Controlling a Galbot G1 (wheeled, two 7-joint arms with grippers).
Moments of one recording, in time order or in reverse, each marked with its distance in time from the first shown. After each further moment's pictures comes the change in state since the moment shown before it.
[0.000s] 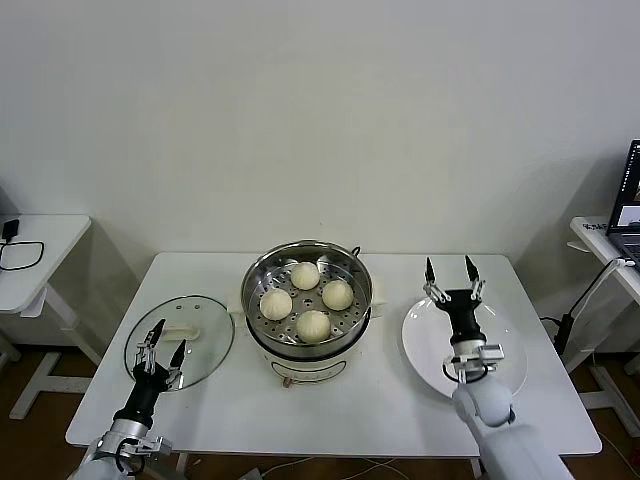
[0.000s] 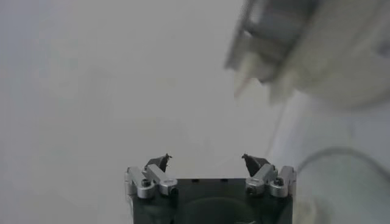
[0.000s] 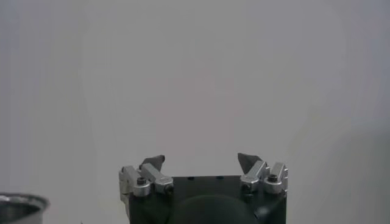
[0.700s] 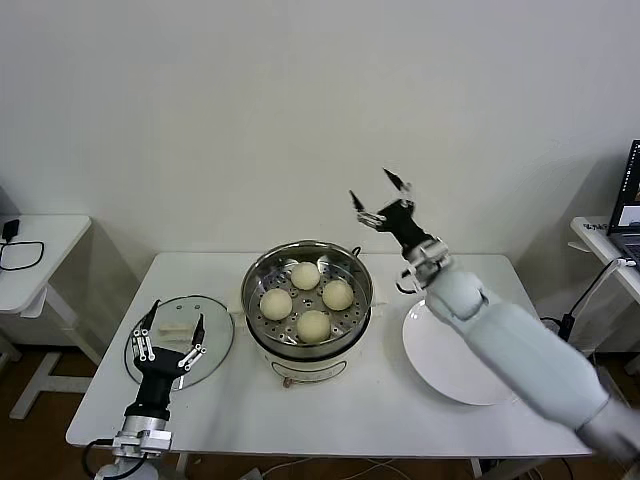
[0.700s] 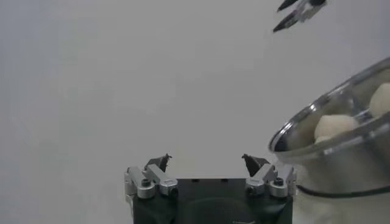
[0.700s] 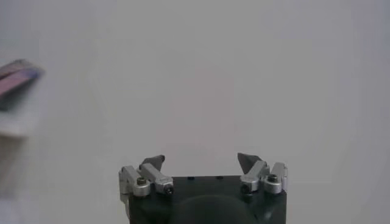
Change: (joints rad) left arm 0.086 -0.055 0.070 -0.288 -0.564 0.016 0.058; right arm 0.588 -0.206 -0.539 -0.038 0.097 -0.160 0.022
